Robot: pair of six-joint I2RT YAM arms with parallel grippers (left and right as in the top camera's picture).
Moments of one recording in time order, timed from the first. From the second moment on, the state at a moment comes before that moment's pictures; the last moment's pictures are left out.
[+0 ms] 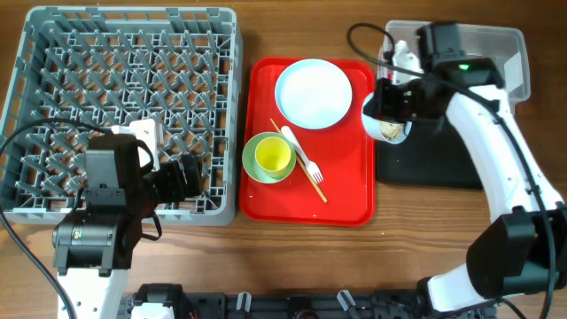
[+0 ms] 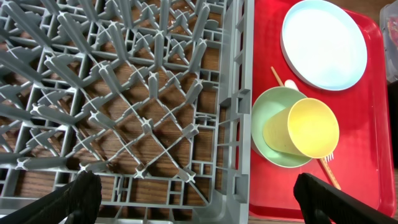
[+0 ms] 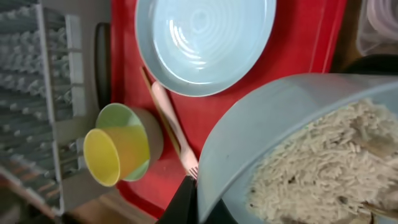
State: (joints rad) left arm -0.04 0.89 0.95 -0.95 0.10 -0.21; right arm 0.06 1.70 1.43 -1.00 -0.52 0.14
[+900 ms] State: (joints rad) left arm -0.04 0.89 0.95 -0.95 0.10 -0.21; right arm -0.52 1.72 0.99 -0.36 -1.54 0.46
